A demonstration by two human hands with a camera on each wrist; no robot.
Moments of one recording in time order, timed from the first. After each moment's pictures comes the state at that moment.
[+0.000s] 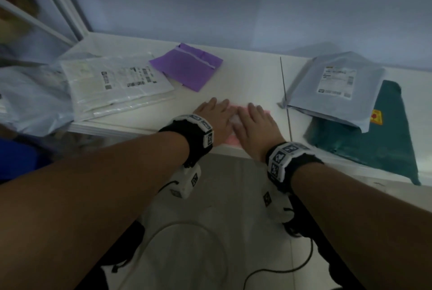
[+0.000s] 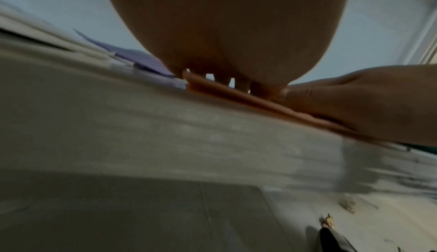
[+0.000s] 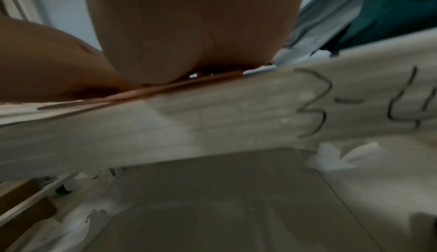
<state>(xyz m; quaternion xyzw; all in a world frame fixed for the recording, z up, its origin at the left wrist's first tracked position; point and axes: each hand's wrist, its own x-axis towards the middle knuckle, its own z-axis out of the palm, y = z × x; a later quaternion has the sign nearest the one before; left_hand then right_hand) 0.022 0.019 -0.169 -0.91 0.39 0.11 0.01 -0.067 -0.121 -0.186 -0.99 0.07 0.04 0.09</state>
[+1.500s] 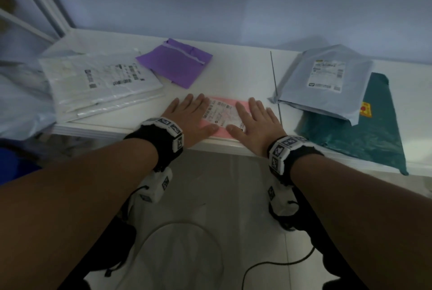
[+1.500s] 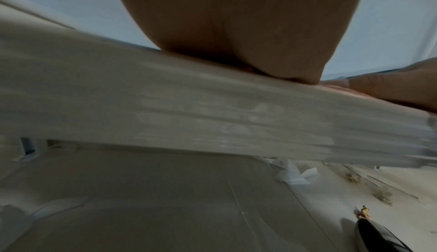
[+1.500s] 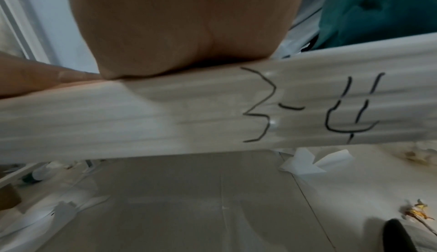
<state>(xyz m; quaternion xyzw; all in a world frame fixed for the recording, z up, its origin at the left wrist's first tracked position) 0.033 0.056 -0.177 -0.92 0.36 0.14 0.03 -0.073 -0.142 -0.186 -0.99 0.09 0.12 0.08</state>
